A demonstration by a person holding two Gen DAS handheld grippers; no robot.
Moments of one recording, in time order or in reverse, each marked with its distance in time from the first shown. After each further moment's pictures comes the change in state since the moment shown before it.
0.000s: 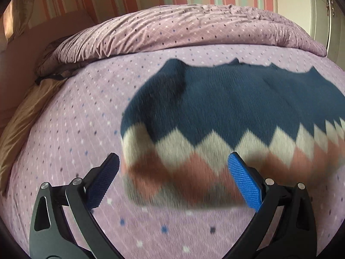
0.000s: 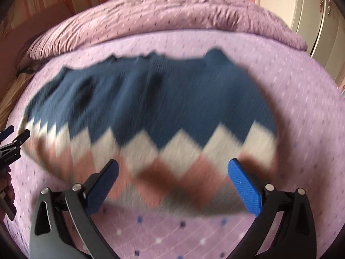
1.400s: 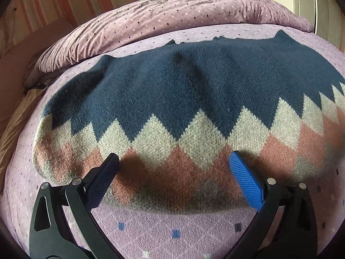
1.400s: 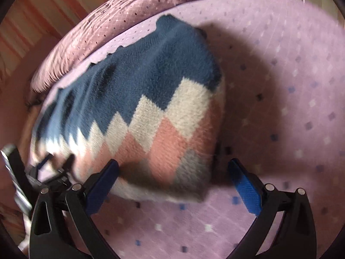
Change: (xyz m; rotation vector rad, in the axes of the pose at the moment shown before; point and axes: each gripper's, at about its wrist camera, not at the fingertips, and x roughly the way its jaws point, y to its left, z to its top) left arm 0.003 -0.152 -0.011 0.088 0.029 -0.005; right arm 0.023 -0.108 -0.034 0.300 0.094 0.249
